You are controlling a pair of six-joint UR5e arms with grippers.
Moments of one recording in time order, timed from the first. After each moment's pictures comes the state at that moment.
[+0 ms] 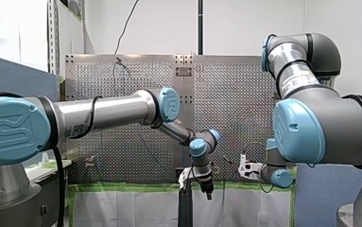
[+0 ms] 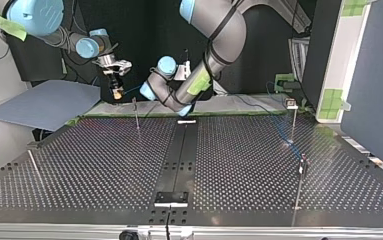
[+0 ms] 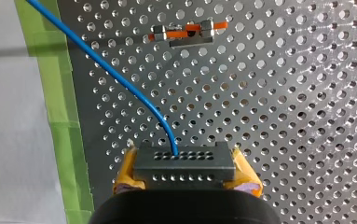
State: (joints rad) left arm -0.69 -3.00 -0.58 -3.81 -1.62 -2.19; right arm 1.69 -0.59 1.83 -1.13 1.14 1.66
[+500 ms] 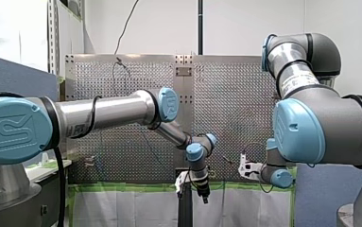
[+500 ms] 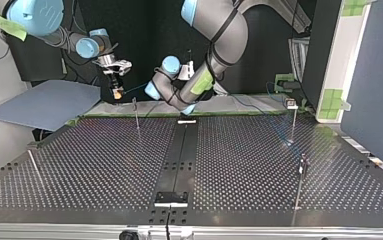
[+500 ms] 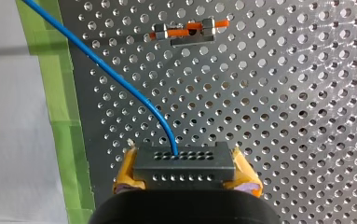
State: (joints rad) left arm -0.67 -3.00 -0.63 -3.74 -1.64 -2.17; right arm 1.69 -0.59 1.83 -1.13 1.14 1.66
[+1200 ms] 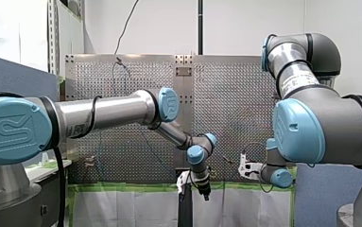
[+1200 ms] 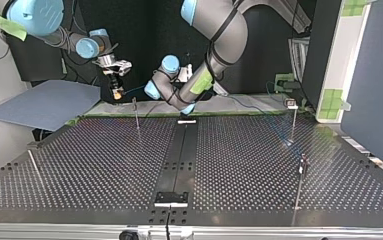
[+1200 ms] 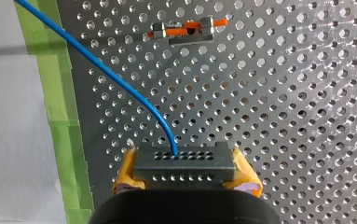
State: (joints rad) left arm -0.68 -3.00 -0.63 -3.65 -1.68 -2.17; right arm 1.69 -0.59 1.83 -1.13 1.14 1.66
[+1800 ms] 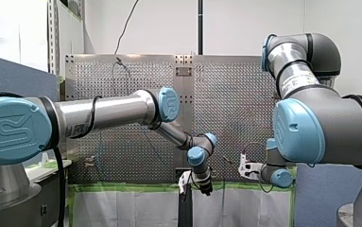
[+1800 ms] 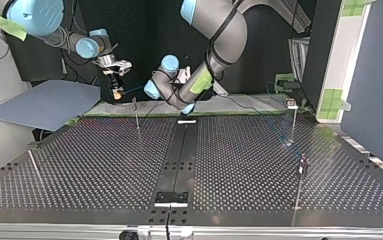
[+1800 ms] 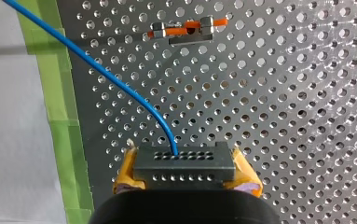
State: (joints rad) left arm -0.68 -3.00 -0.63 -3.58 -1.68 -2.14; right arm 1.69 -0.59 1.83 -1.13 1.14 1.66
